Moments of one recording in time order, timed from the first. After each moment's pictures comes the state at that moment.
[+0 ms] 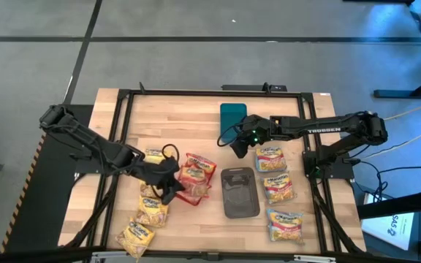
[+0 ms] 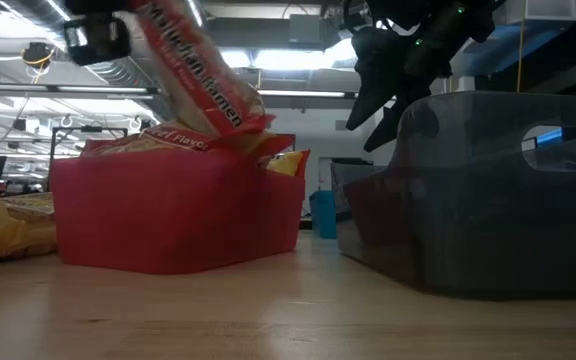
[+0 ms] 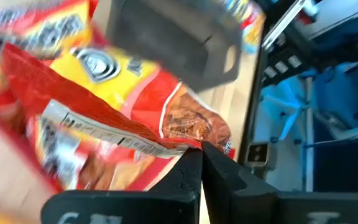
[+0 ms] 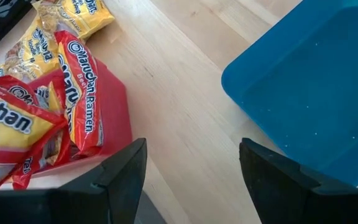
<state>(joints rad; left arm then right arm) -0.46 1.23 0.89 -0.33 -0.17 -0.97 -0.12 1.41 0.95 -0.37 0.01 0.65</state>
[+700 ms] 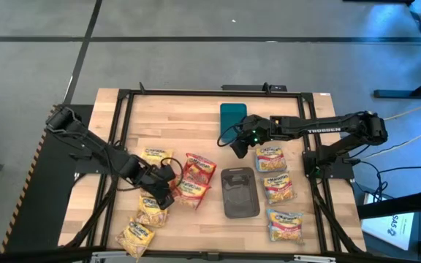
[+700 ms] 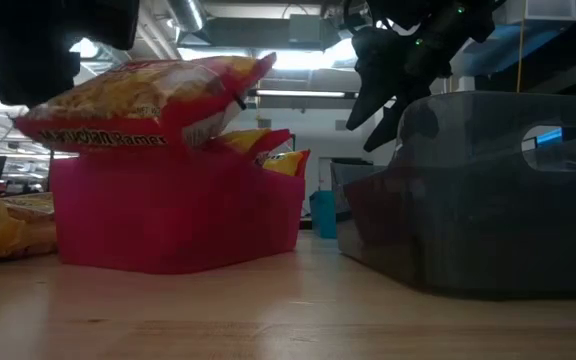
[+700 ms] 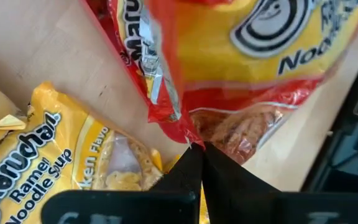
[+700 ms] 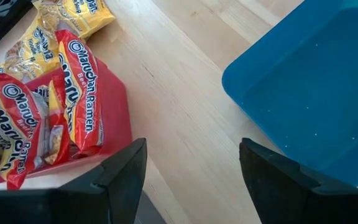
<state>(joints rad) -0.52 1.36 0.89 -0.61 -0.13 -1.15 -0.12 1.41 0.95 -0.37 0.01 0.64</state>
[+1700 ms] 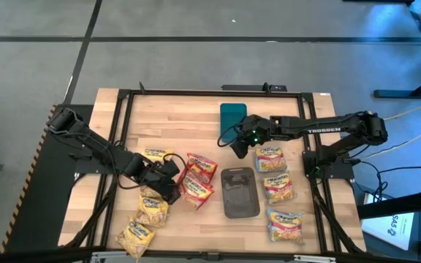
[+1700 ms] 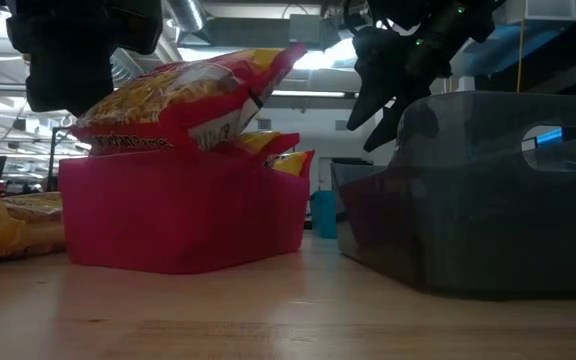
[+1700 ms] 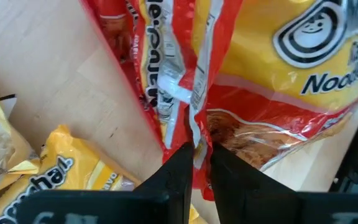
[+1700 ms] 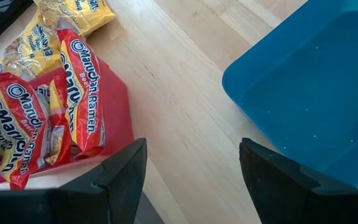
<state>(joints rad) -0.47 1.38 0.89 -0.55 -0.23 -1.14 -0.12 1.41 0.95 -0.37 0.01 0.62</state>
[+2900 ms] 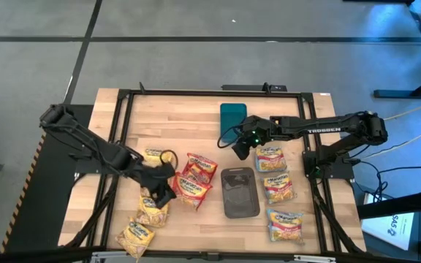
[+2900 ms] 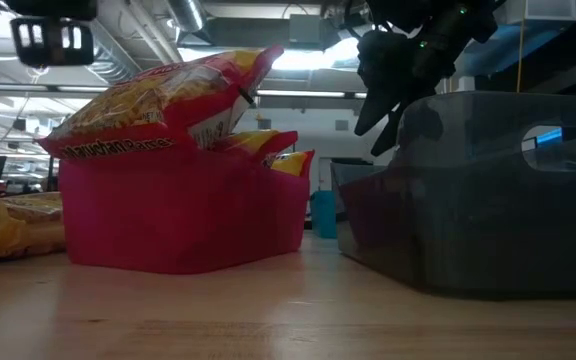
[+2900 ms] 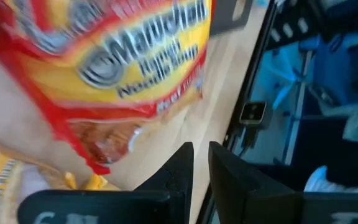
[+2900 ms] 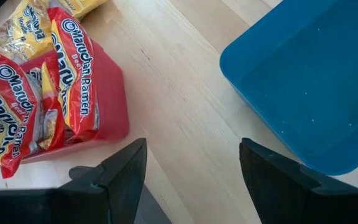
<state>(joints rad) -0.50 1.23 0.89 -0.41 -0.03 -1.12 -0.12 1.41 0.95 -0.42 -0.02 0.62</state>
